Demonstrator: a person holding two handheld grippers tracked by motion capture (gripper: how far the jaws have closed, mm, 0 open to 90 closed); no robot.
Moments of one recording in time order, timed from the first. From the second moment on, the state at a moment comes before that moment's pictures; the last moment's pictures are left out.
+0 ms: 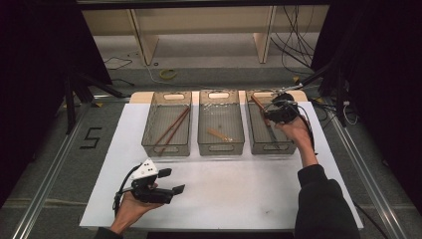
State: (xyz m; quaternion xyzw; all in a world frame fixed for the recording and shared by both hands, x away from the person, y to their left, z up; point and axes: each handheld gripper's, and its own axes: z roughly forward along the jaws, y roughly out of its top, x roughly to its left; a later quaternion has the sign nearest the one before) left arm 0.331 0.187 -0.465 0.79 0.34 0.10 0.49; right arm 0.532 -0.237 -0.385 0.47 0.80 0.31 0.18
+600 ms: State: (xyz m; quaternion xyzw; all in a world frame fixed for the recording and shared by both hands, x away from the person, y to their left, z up) left arm 0.331 0.190 -0.465 0.78 0.35 0.10 0.50; right arm 0.553 -0.234 -0.401 0.51 0.79 0.29 0.17
